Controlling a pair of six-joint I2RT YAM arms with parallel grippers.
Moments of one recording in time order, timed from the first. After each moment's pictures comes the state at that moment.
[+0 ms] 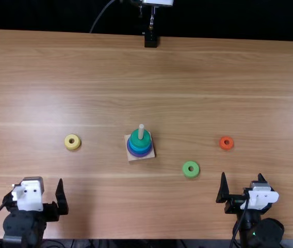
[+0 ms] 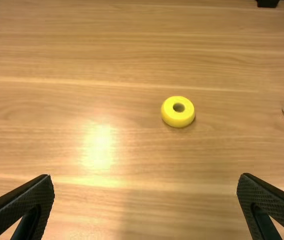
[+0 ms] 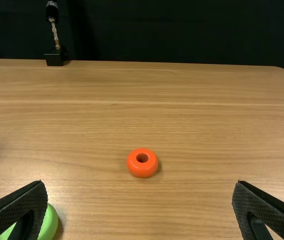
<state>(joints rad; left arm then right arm) -0.08 0.16 0.31 -0.61 -0.12 -0.11 -0.04 0.01 0.09 -0.28 -0.01 -0.07</state>
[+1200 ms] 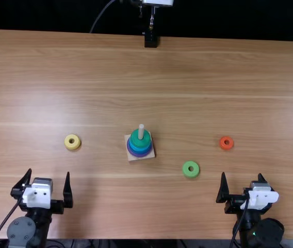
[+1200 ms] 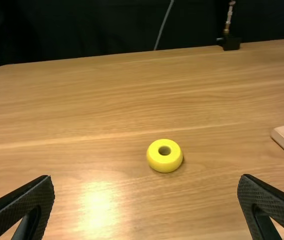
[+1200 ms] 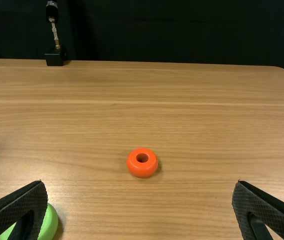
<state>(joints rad) -0.07 0.01 0.10 -0.30 -0.02 0.04 -0.04 0.01 0.09 -0.28 -0.01 -0.07</state>
